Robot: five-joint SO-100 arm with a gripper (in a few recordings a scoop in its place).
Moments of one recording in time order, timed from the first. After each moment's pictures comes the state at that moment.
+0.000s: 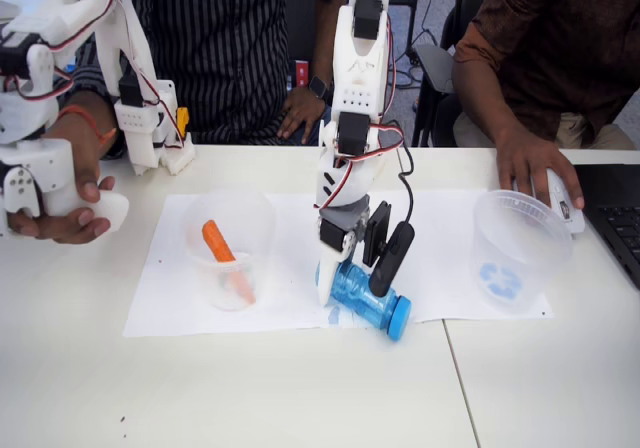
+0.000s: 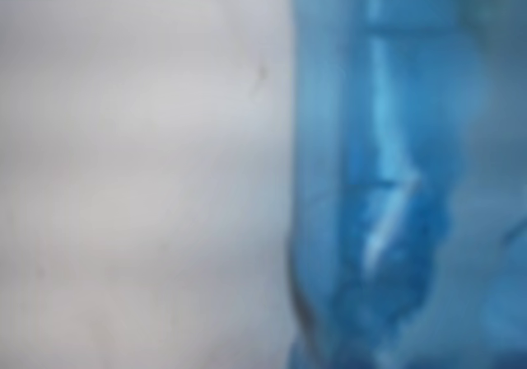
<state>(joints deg) 10.0 77.2 96.8 62.8 29.0</state>
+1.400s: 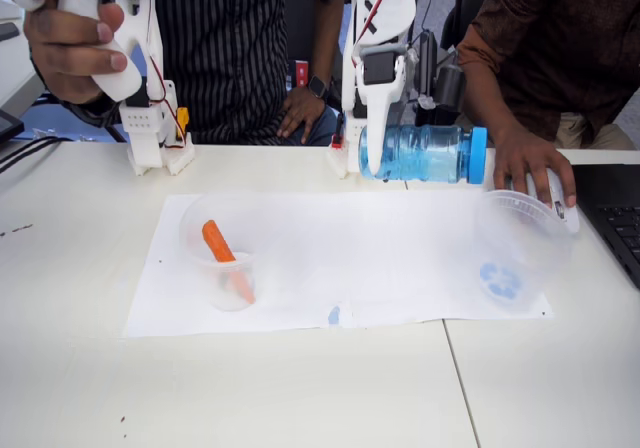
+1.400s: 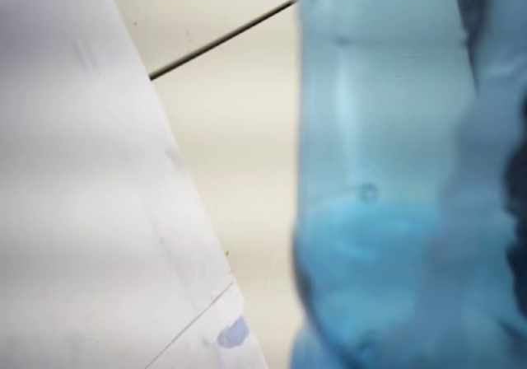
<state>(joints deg) 0.3 119.4 95.0 67.1 29.0</state>
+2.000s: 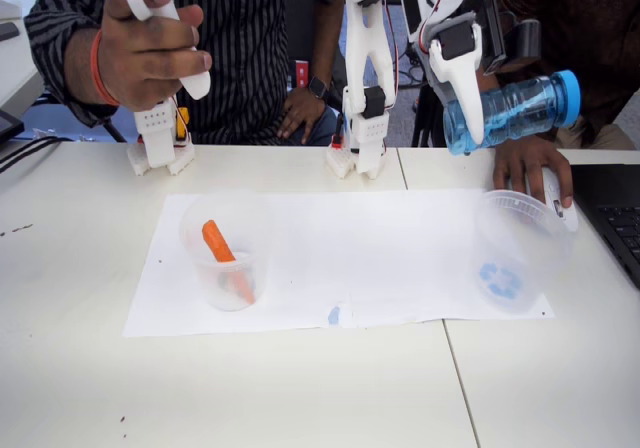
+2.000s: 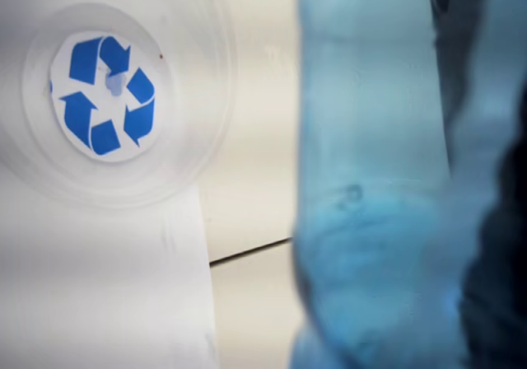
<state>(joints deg) -22.9 119.4 91.8 67.1 28.8</state>
